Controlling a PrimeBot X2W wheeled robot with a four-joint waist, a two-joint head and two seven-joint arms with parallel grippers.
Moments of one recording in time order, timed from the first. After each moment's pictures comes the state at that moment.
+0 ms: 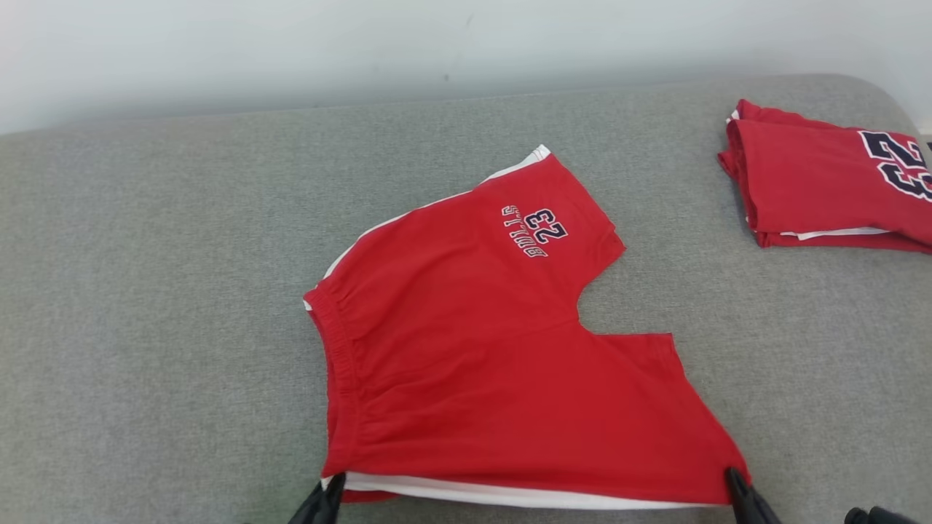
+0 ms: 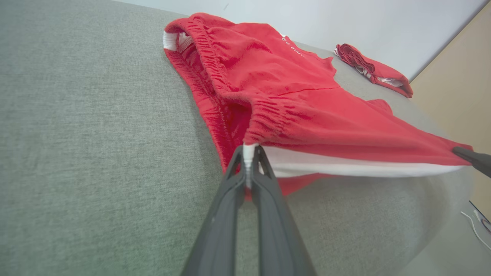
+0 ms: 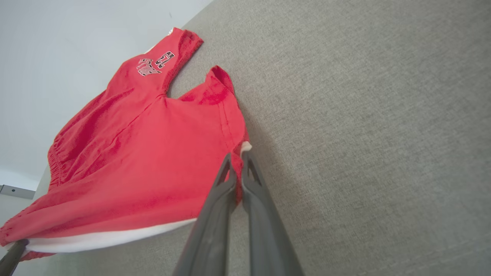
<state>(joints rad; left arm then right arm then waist) 0.02 0.34 -0.43 0.15 -0.58 -0.13 -0.26 0.30 -0.05 -0.10 -0.10 0.61 0.13 0.13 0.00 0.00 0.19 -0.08</state>
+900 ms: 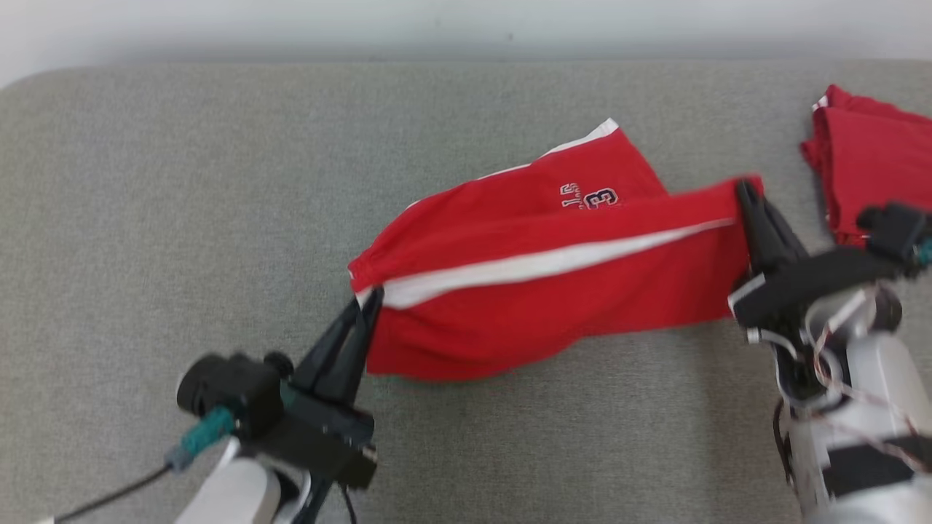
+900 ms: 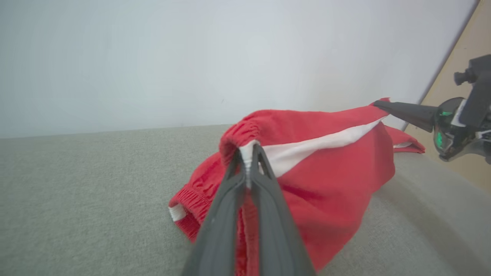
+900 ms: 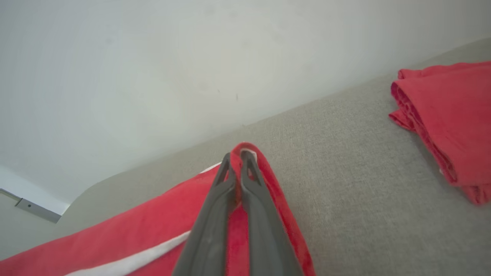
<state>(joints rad) -0.37 0.29 -0.49 0.16 -0.50 -0.13 -0.26 -0.47 -0.18 -0.11 0.23 0.54 0.13 0.21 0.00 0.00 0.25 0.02</state>
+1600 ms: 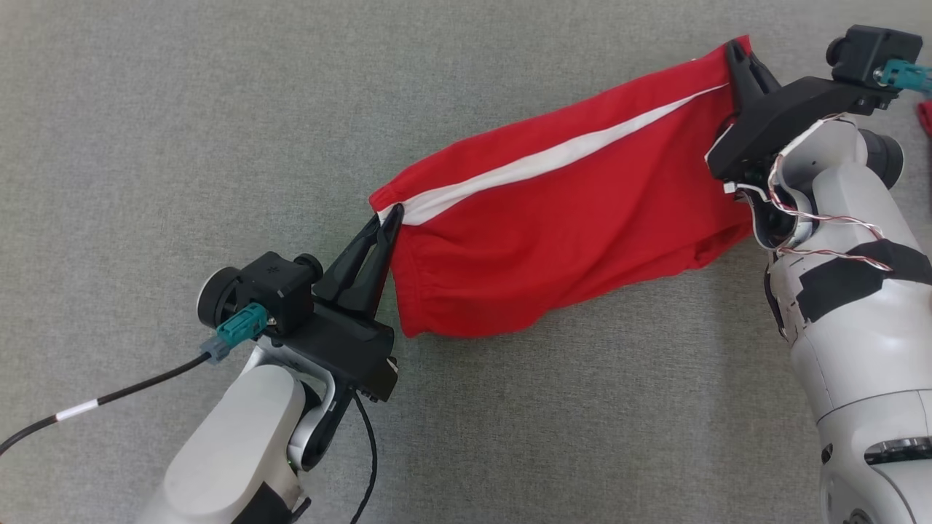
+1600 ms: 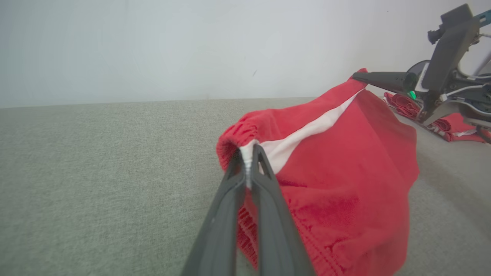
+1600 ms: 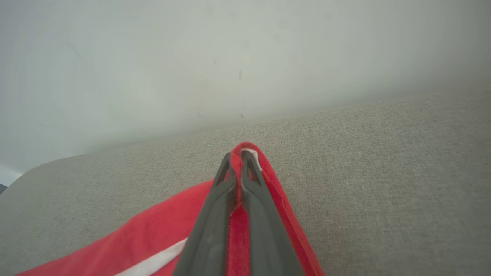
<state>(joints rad) -0.65 0.22 -0.55 0.41 -0.54 -0.13 -0.26 -1.04 -0.22 0.00 0.89 0.37 0.13 0.06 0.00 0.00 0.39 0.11</state>
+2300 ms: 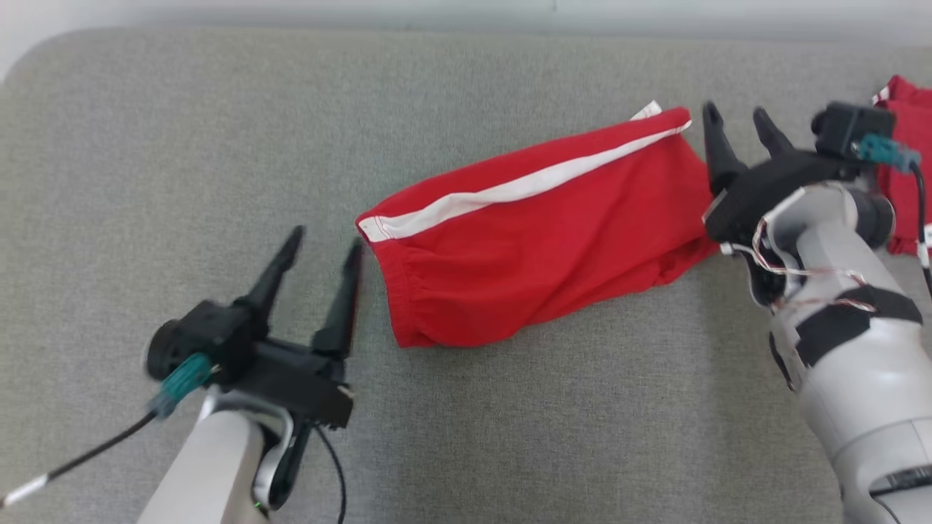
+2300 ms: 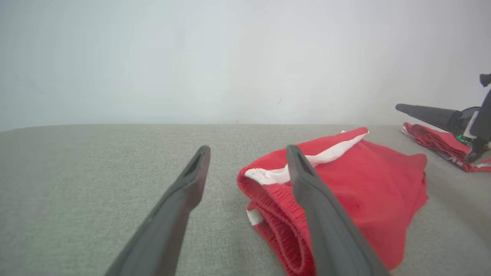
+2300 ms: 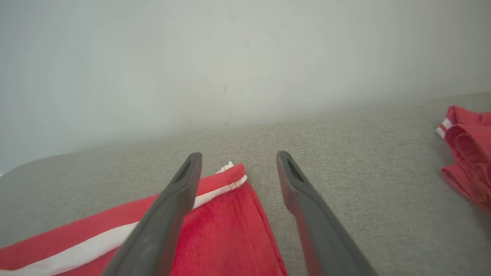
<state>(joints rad) -0.49 0.20 -0.35 0.35 -0.44 -0.13 -0.26 -0.98 -0.28 0.17 1.02 0.48 0.13 -0.12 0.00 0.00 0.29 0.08</state>
